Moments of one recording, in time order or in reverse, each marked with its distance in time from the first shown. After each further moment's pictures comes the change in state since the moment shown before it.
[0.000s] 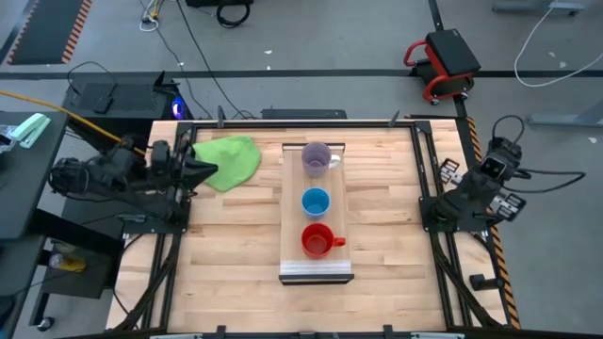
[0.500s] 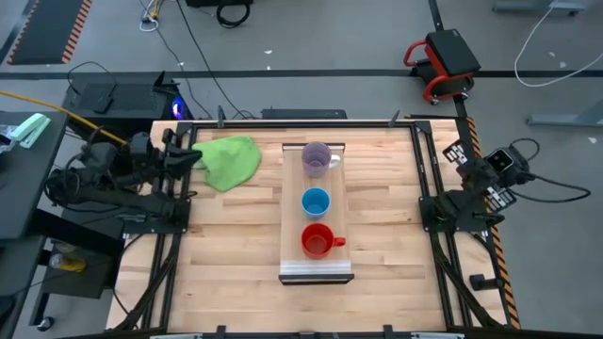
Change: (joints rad) left arm 0.127 -0.110 0.000 -0.004 0.068 0.079; right arm -0.287 -0.190 0.000 -0.167 -0.021 -0.138
